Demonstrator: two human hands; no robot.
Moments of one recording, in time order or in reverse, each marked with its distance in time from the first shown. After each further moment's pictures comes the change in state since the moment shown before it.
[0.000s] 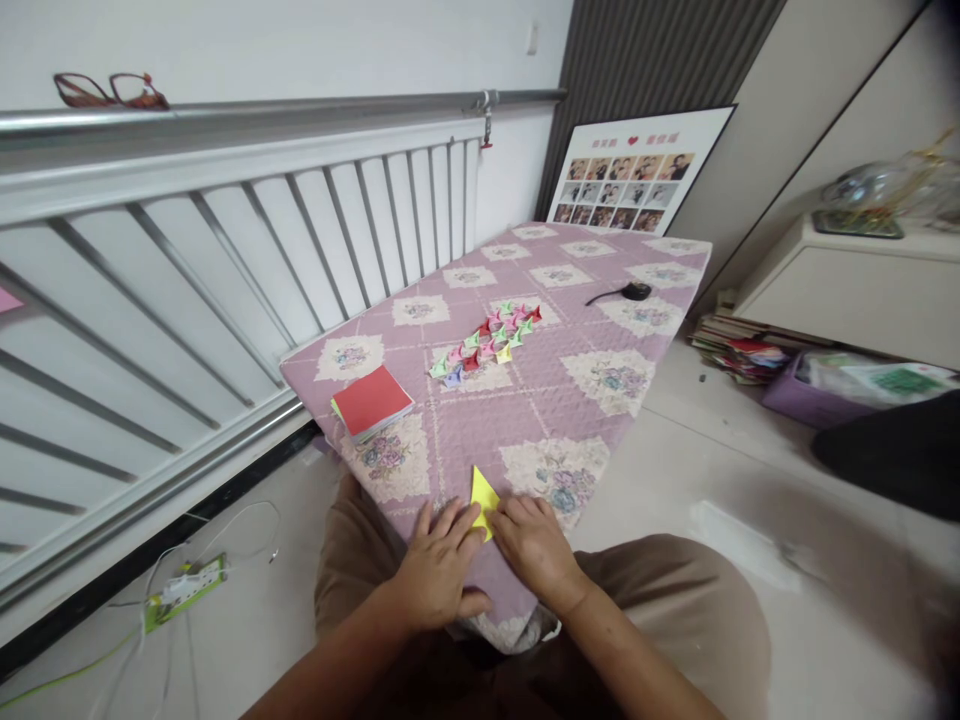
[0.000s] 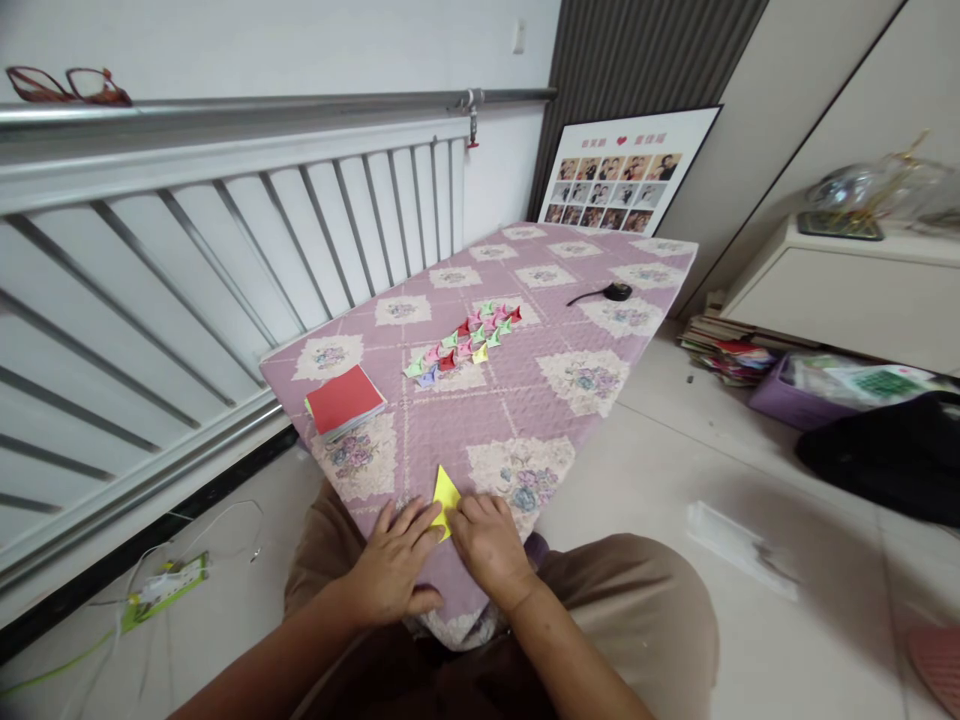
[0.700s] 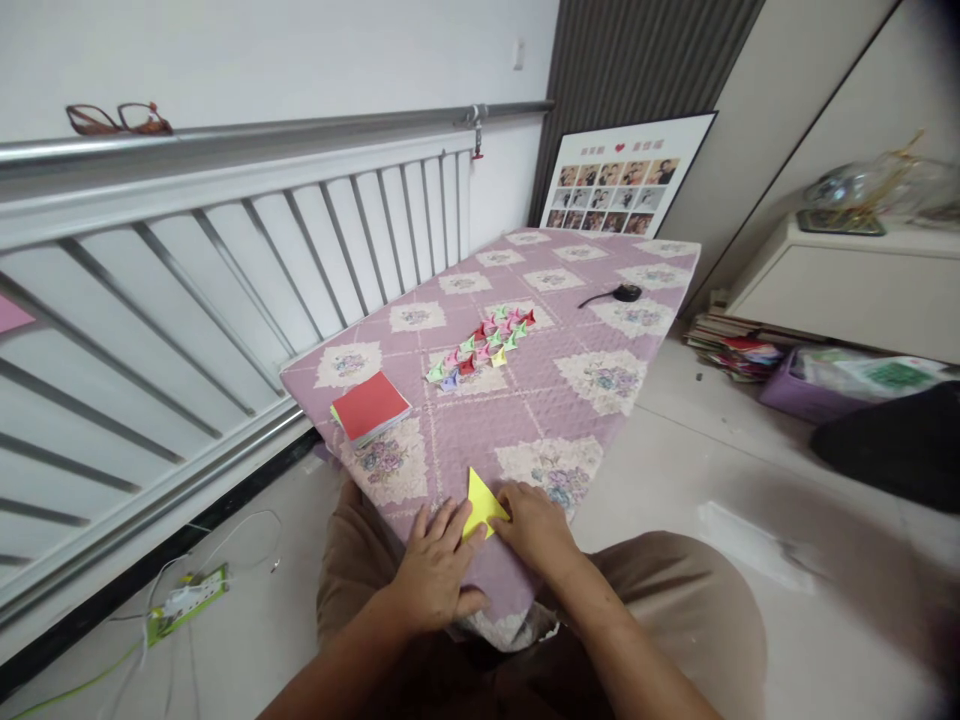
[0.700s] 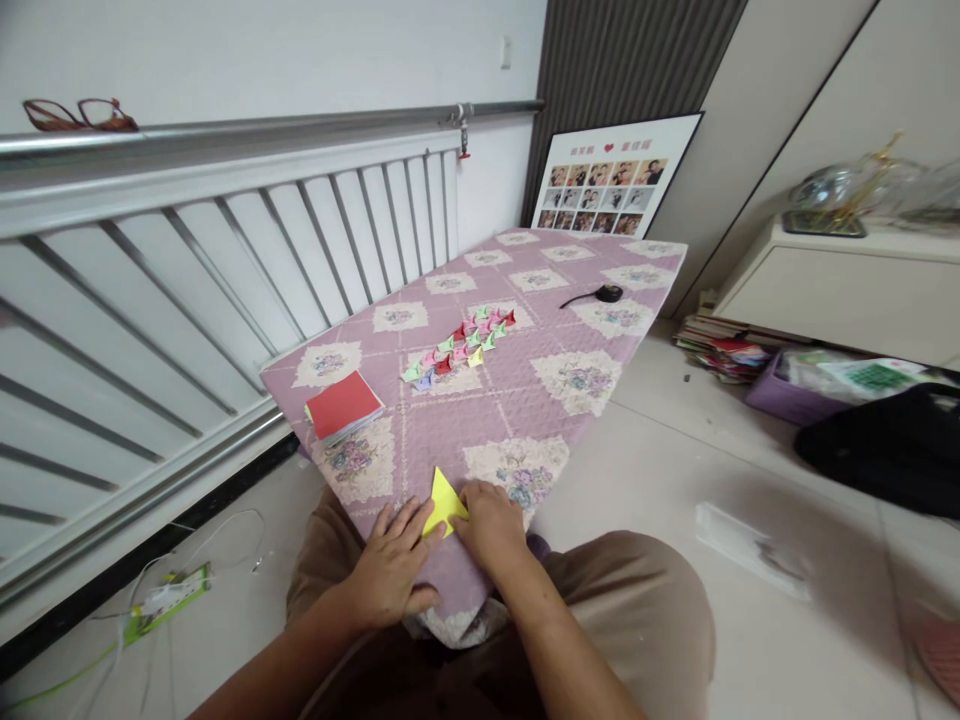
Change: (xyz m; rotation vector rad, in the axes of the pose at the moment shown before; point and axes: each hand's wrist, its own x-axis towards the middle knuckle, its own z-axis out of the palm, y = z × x) left_hand -0.002 -0.002 0.010 0.079 0.013 -0.009; right_hand 0.018 0.006 -0.014 0.224 -0.142 0.491
